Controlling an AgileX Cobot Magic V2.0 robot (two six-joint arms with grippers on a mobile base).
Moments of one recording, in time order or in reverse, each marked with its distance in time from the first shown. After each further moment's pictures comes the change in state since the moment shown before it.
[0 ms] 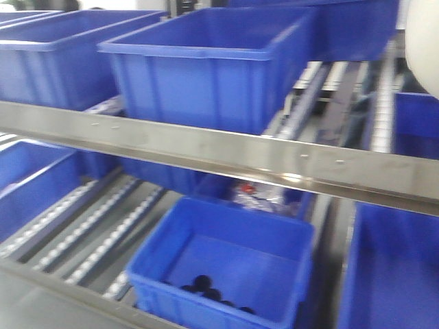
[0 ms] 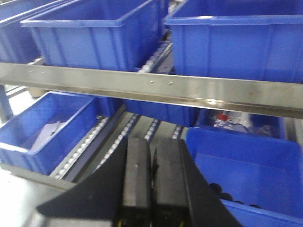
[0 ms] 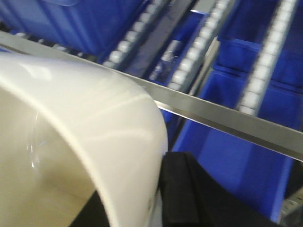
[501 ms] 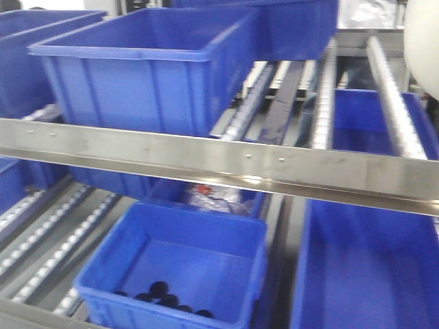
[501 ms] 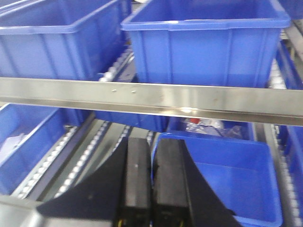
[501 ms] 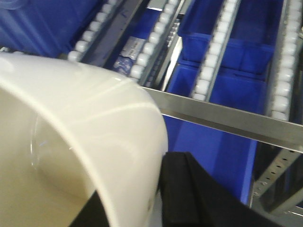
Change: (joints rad) left arm 0.000 0.000 0.000 0.000 0.000 0.000; right arm 0.000 0.000 0.000 0.000 0.000 0.000
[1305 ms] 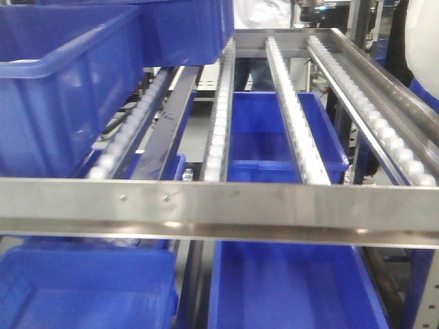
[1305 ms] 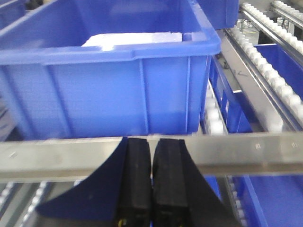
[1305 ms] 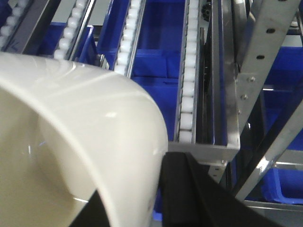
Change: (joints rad) left arm 0.000 0.000 0.000 0.000 0.000 0.000; right arm 0.000 0.000 0.000 0.000 0.000 0.000
